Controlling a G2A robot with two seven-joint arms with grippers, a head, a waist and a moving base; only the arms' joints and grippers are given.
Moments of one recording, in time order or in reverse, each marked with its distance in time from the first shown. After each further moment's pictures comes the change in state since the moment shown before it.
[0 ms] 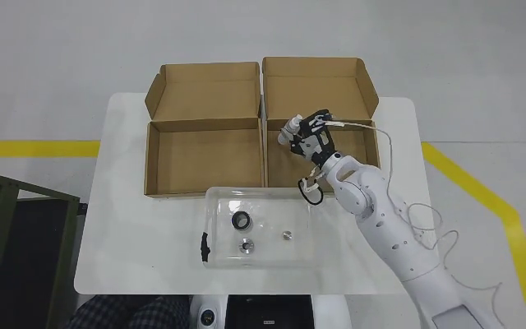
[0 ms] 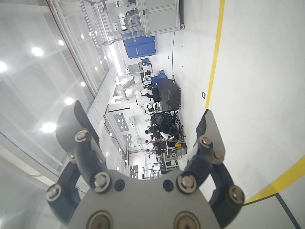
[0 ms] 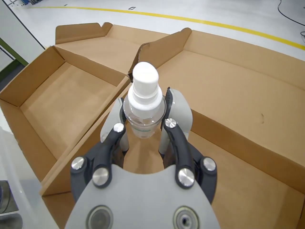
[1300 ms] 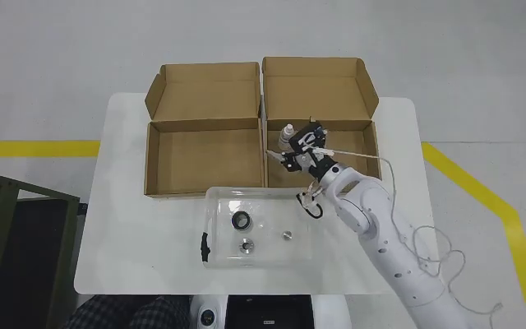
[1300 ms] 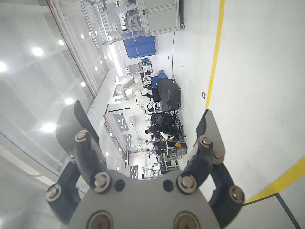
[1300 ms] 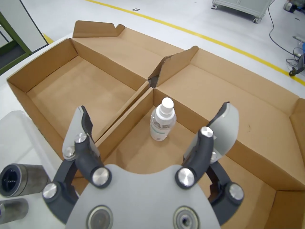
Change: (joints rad) left arm 0.000 0.000 0.000 0.000 0.000 0.000 0.000; right arm -0.178 0.011 0.089 -0.321 -0.209 -0.057 0.097
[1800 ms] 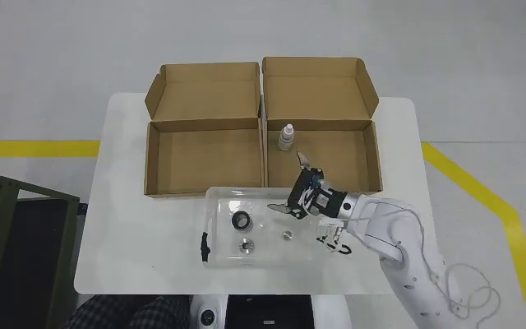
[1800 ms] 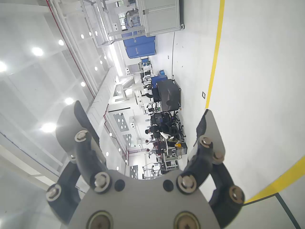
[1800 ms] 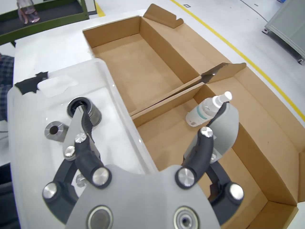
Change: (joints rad) left arm 0.000 0.000 0.000 0.000 0.000 0.000 0.000; right arm -0.209 0.065 0.130 -0.267 -0.066 -0.449 0.131
